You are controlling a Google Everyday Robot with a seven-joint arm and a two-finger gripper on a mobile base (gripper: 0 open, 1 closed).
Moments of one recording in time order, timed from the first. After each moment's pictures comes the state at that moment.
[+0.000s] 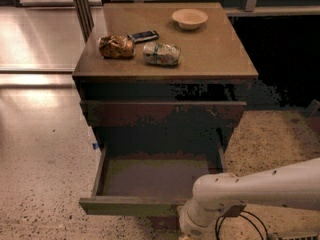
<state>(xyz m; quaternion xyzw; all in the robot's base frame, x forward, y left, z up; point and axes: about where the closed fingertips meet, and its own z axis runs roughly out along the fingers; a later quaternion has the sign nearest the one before) 0.324 -0.061 0.453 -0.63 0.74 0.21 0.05</state>
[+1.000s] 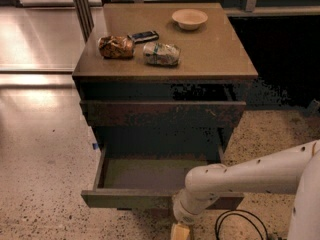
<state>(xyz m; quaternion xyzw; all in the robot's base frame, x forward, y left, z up) 0.367 -0.045 0.442 -0.63 0.75 0.19 0.06</state>
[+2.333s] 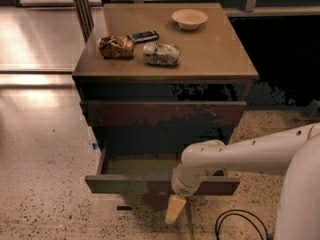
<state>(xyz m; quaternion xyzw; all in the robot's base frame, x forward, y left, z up) 0.451 -0.046 0.473 -0.62 0.76 0.13 0.10</state>
